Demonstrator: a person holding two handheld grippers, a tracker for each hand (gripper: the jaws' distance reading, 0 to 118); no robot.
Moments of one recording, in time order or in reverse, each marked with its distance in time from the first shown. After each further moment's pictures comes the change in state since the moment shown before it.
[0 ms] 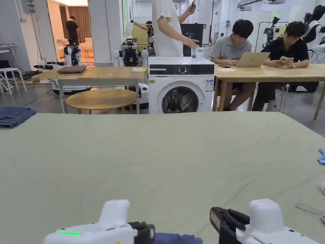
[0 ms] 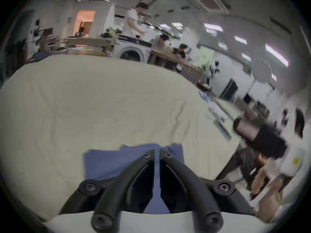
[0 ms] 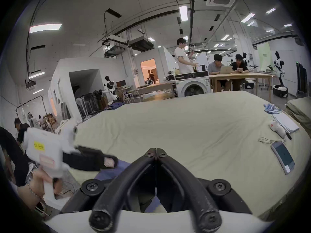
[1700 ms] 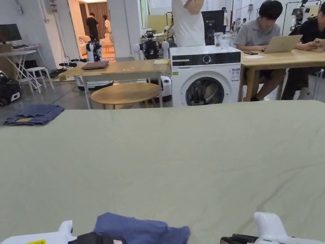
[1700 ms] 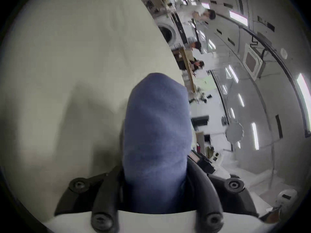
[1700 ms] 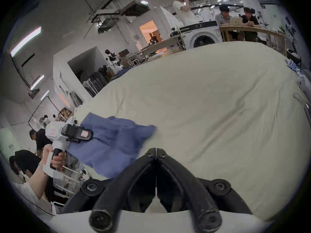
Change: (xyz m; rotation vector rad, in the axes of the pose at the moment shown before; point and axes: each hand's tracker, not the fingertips) left arm -0.222 -0.009 0.037 -0.184 -0.272 0.713; right arm 0.014 -0.029 -0.082 -0.389 0.125 -0.174
